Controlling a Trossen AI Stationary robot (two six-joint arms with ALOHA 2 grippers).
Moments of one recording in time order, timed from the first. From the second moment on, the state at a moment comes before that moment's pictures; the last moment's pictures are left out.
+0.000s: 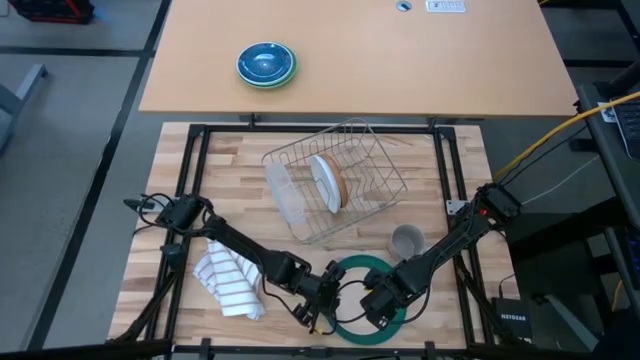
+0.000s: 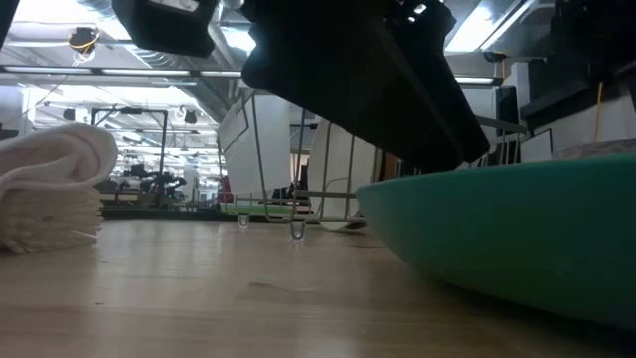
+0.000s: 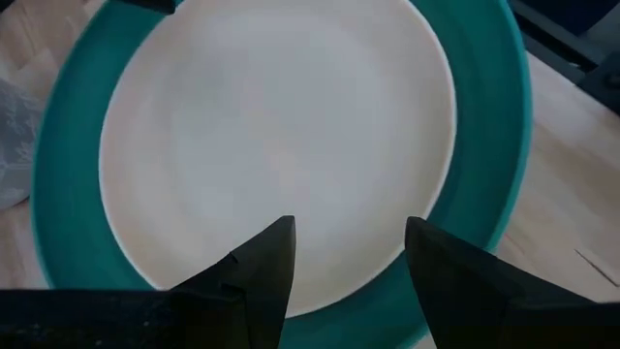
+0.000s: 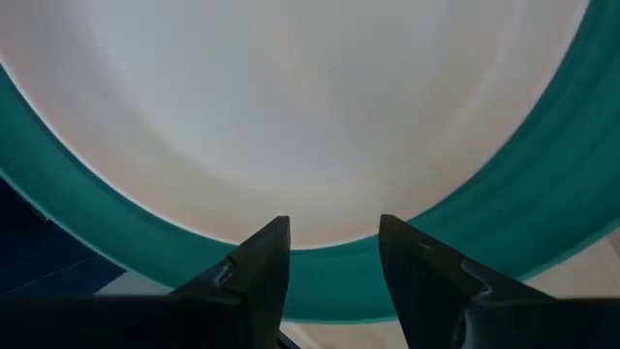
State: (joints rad) left arm -0.45 2.14 1.59 -0.32 -0.12 0.33; right arm 0.66 1.84 1.27 -0.82 -0.24 1.36
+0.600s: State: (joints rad) left arm -0.45 2.14 1.59 -0.32 -0.12 0.33; right arm 0.71 1.88 1.27 -0.83 -0.20 1.45
